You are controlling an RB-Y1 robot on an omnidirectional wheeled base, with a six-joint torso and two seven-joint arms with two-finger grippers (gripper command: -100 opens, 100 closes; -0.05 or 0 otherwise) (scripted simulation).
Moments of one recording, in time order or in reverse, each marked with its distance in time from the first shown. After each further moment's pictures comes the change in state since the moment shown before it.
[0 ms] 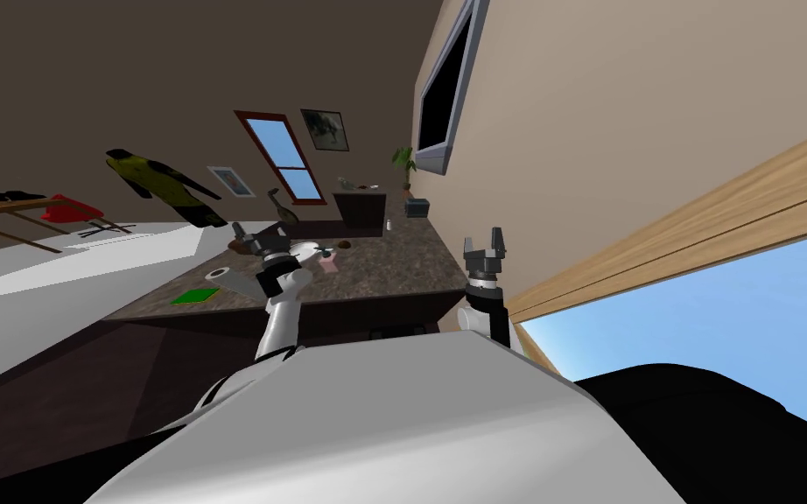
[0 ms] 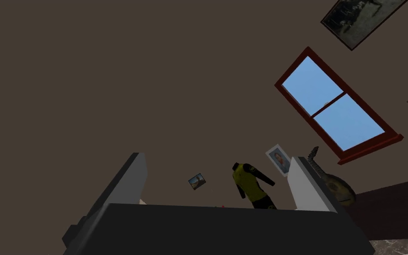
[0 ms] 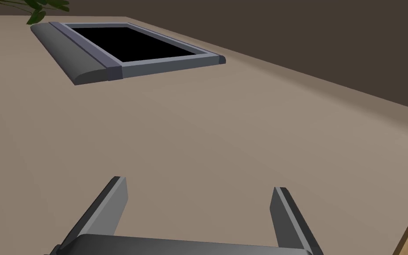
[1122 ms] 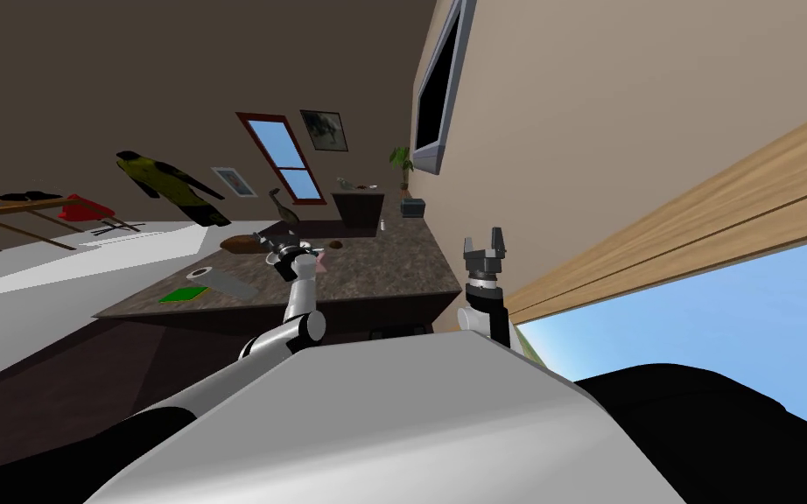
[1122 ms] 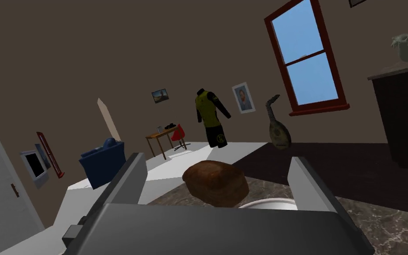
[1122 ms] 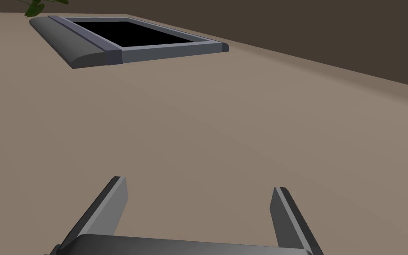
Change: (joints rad) left arm -0.295 -0.077 0.167 0.323 0.261 0.036 -0.038; right arm 0.000 0.000 0.000 0.000 0.000 0.000 0.000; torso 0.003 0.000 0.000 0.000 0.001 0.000
